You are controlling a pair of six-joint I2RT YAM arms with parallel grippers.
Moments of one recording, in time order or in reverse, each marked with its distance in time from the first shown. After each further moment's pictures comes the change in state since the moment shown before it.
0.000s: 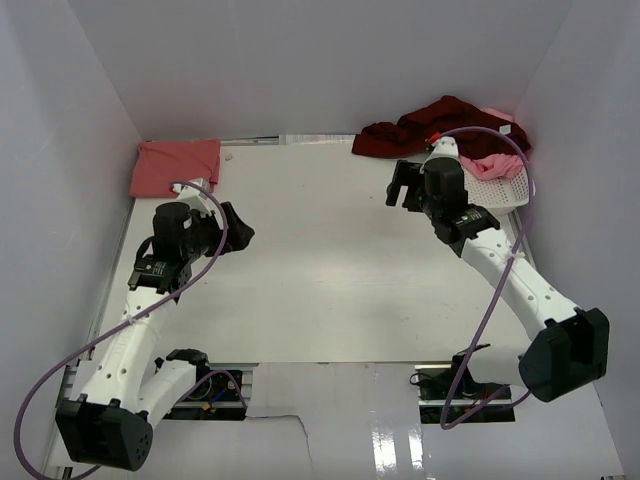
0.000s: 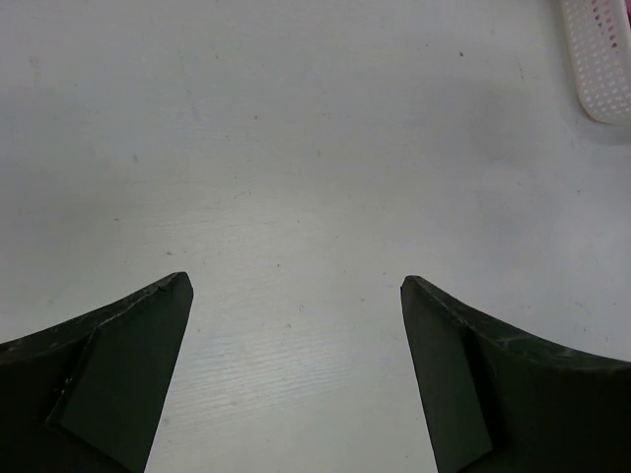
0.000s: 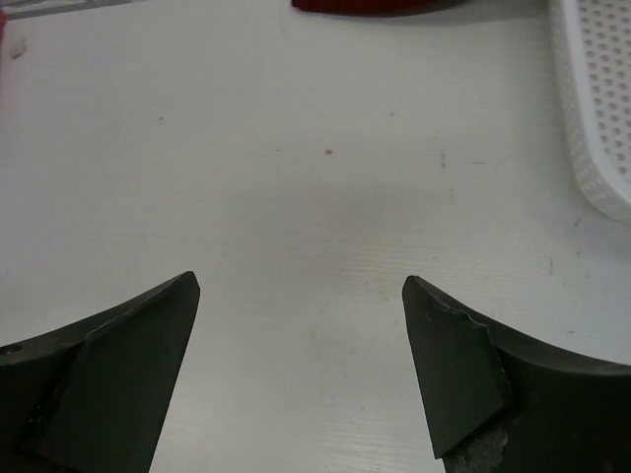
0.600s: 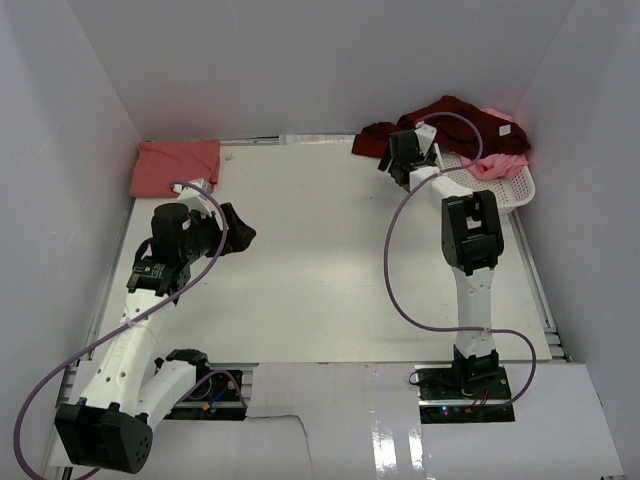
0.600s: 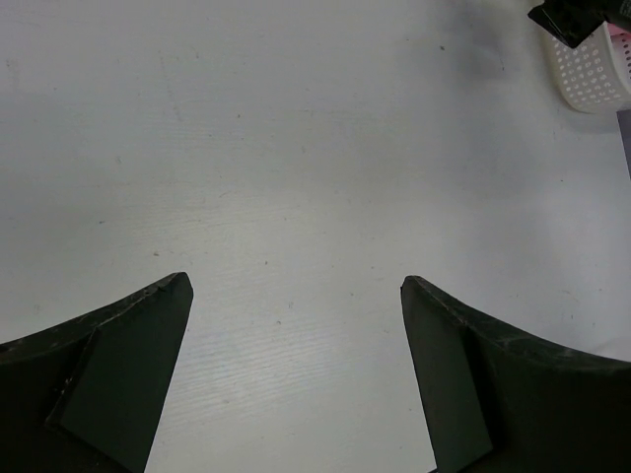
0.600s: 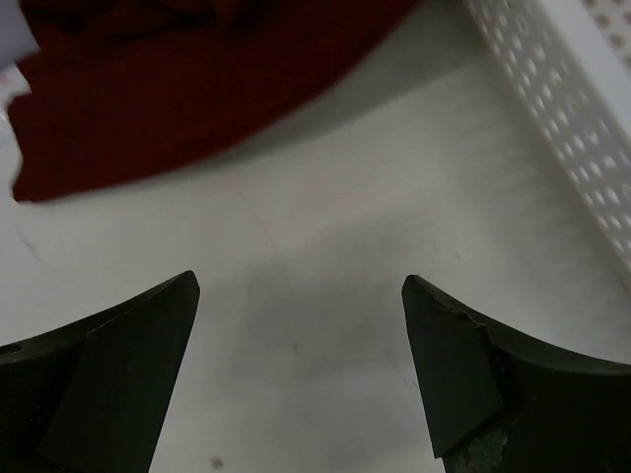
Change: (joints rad) left arm 0.000 0.011 -0.001 0.001 0.044 0.005; right arm -0.134 0.958 0.585 0.130 0.296 0.171
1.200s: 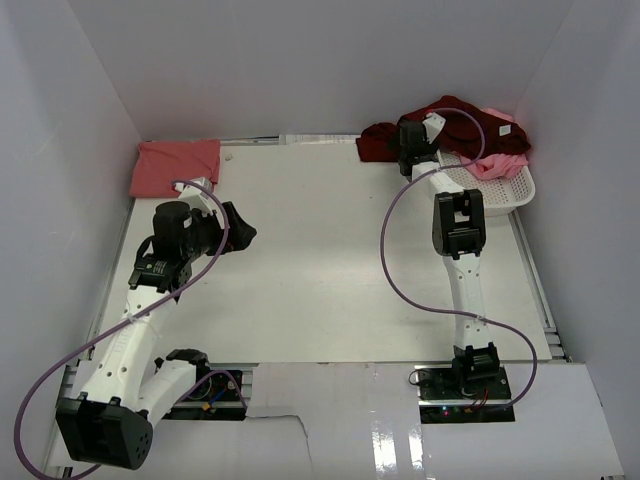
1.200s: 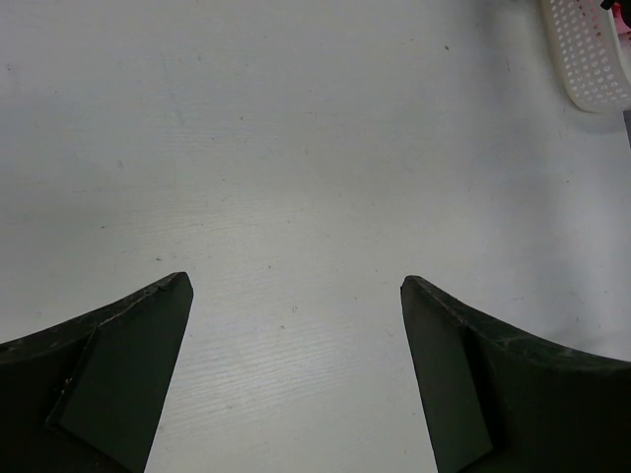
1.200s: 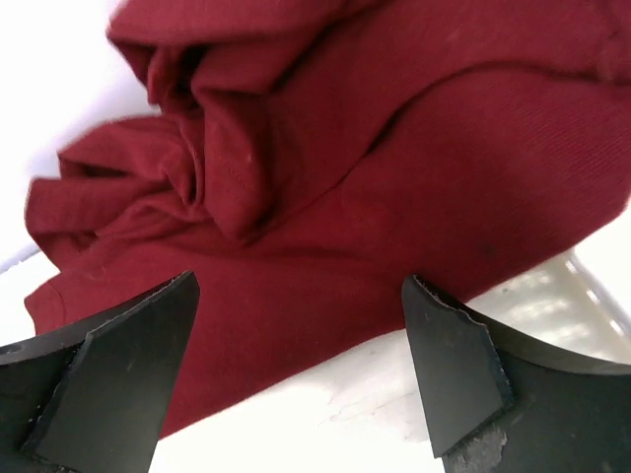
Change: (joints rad) left arm 0.000 0.020 0.000 0.017 0.000 0.006; right arm -0.087 0.406 0.496 0.133 -0.038 0.021
